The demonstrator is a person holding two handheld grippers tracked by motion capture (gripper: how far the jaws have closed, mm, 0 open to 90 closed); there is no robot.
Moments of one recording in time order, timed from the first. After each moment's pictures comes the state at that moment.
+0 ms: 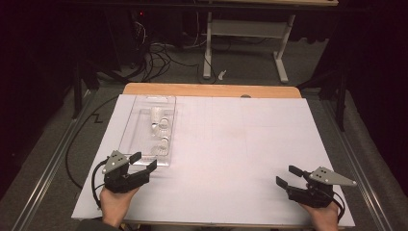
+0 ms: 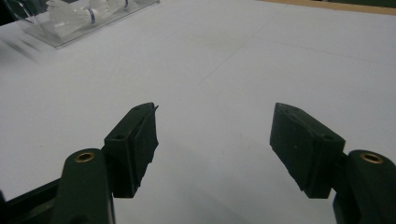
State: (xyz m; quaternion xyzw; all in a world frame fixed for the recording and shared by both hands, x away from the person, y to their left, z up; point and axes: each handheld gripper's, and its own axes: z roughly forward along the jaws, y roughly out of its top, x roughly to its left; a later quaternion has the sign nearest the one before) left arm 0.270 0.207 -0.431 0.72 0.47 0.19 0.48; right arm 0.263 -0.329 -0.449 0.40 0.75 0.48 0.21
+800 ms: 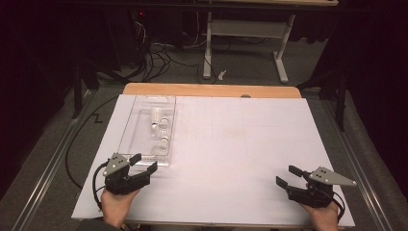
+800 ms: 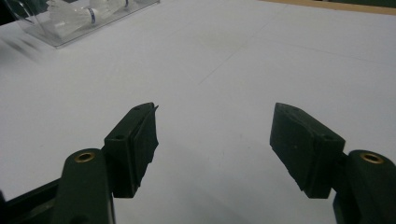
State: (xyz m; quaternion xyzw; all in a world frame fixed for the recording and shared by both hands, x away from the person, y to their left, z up) left arm 0.269 0.207 -0.439 0.72 0.47 0.19 0.48; right arm 0.263 -0.329 -0.449 0.40 0.75 0.48 0.21
